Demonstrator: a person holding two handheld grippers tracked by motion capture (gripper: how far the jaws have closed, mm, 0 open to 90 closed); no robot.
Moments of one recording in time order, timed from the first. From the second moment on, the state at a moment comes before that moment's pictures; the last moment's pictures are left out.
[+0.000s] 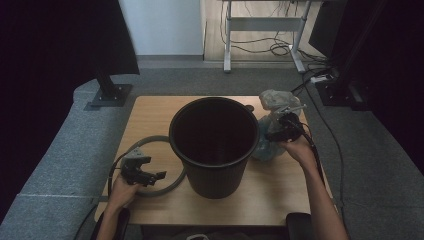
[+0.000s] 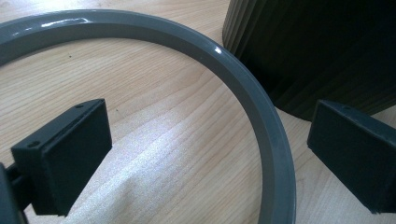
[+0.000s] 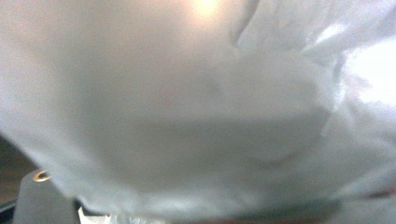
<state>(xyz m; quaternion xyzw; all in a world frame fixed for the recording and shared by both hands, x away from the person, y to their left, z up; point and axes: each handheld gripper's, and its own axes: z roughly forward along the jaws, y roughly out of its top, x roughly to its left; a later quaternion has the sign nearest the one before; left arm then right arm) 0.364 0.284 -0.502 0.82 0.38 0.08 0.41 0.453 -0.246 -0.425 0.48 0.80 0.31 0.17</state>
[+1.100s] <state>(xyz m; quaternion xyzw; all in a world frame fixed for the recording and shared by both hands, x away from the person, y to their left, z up) 0.363 0.286 -0.501 0.83 0.37 0.07 0.42 0.480 -0.218 -0.427 0.46 0.81 0.32 0.17</state>
